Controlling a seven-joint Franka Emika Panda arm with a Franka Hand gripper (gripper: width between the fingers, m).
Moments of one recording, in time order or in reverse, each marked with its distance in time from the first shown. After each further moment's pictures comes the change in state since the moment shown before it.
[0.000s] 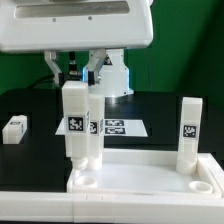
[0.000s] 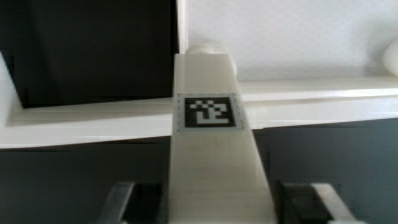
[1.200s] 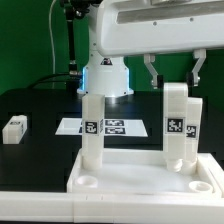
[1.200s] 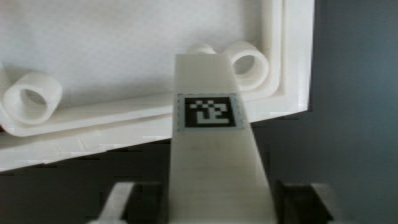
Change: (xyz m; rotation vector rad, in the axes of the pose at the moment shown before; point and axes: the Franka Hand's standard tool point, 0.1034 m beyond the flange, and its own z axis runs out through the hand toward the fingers) arm -0.005 -0.140 0.006 0.029 0.018 0.054
